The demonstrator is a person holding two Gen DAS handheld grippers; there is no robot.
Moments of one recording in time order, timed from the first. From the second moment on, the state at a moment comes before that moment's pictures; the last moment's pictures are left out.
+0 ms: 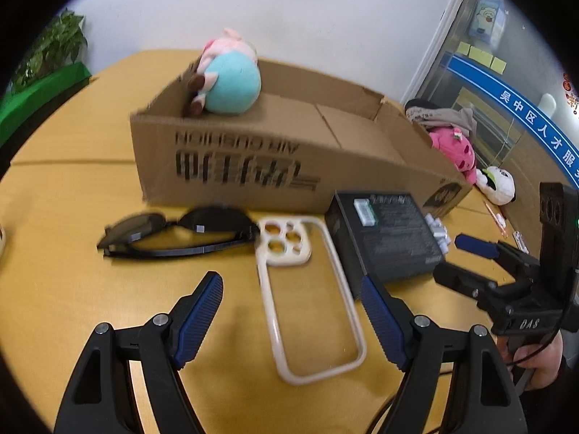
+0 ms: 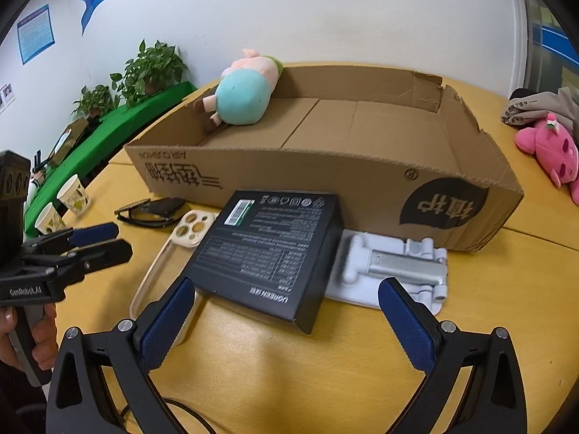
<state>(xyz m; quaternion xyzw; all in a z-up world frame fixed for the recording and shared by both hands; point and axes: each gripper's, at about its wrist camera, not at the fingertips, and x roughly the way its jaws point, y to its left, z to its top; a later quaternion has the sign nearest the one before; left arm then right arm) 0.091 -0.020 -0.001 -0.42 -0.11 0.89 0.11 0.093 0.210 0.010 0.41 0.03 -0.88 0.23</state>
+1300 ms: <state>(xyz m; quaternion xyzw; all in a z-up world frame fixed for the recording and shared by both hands) 0.032 0.048 -0.018 -0.43 -0.16 0.85 0.25 0.108 0.187 -0.020 0.38 0.07 -0.88 0.27</state>
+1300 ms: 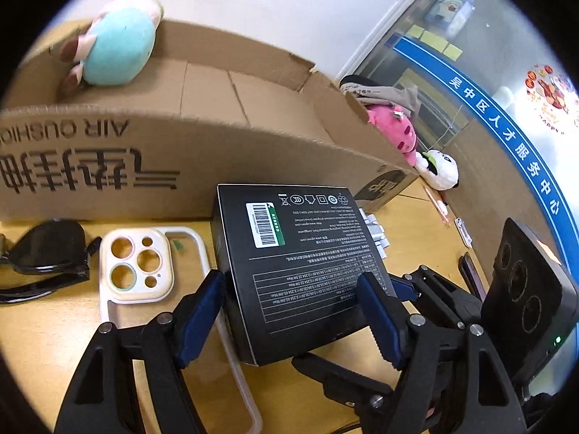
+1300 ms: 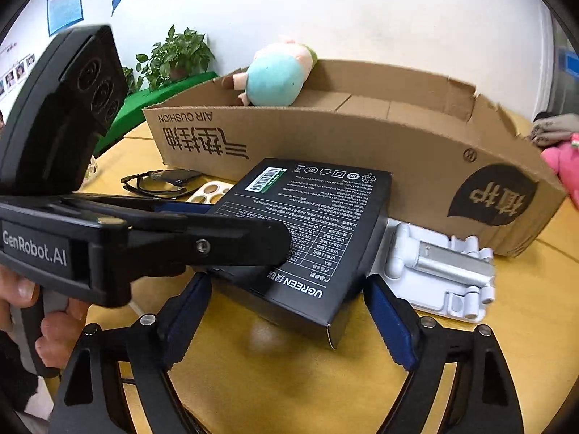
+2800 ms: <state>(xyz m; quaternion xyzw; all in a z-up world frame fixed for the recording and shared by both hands) -0.272 0.014 0.069 -0.44 -0.09 0.87 0.19 -0.222 0.137 0.071 0.39 0.06 -0.87 0.31</state>
